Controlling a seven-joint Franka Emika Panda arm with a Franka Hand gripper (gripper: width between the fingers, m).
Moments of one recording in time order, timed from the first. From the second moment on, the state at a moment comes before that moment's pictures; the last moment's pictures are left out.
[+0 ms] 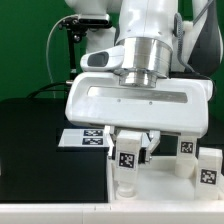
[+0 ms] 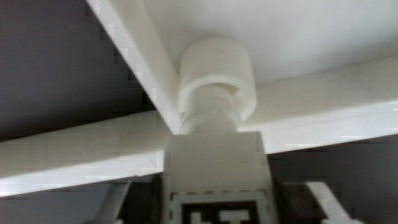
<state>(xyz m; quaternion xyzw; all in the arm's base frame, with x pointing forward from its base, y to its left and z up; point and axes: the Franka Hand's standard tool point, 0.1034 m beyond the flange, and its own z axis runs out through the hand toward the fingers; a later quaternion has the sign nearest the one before) 0.622 0.004 0.069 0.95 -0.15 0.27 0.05</state>
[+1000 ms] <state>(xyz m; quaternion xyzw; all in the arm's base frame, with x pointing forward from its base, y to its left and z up) 0.622 0.006 0.063 0.95 -0.14 0.27 0.05</state>
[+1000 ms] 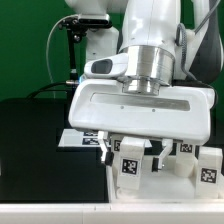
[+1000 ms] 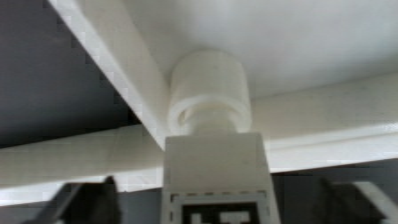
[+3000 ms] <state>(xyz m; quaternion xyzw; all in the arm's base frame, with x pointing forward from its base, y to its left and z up) 0.642 -0.009 0.091 0.91 -0.42 0.00 -0.01</state>
